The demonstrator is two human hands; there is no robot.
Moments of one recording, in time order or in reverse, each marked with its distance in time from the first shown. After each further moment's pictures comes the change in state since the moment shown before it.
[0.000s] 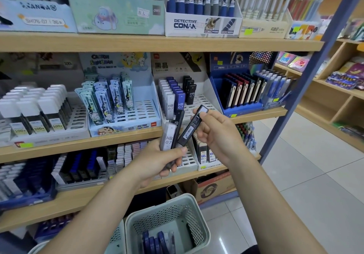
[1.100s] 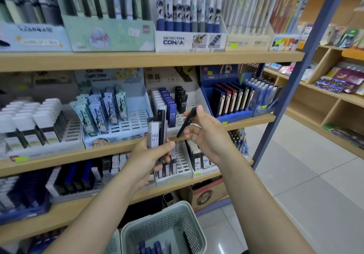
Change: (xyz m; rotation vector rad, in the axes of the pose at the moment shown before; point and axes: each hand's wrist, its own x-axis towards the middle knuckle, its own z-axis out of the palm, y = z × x) left_hand 0.008 0.018 0.004 -0.149 0.217 0.101; right_hand 0.011 -0.016 0.002 0.109 -0.053 0.006
